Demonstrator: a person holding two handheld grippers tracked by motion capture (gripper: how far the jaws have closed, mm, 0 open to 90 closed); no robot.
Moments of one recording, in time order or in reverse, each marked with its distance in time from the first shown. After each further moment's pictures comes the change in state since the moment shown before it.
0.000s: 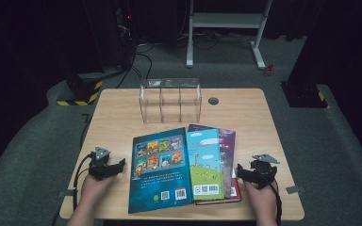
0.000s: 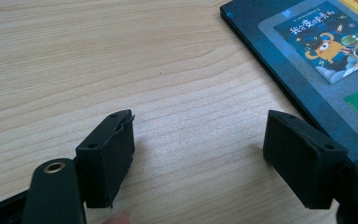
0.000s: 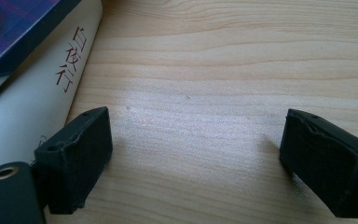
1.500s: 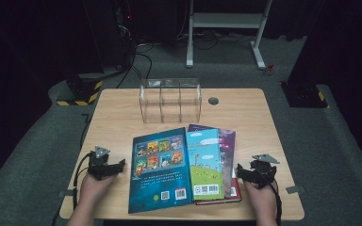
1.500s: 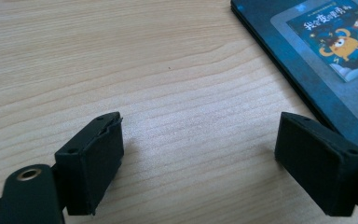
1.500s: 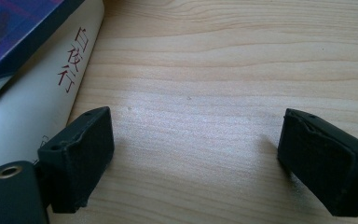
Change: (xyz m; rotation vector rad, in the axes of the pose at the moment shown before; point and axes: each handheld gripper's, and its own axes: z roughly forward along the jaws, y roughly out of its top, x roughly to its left) left arm 0.004 0.002 0.000 0.039 0.011 -0.006; right arm 0.000 0.000 0.000 -0.003 0.003 -0.004
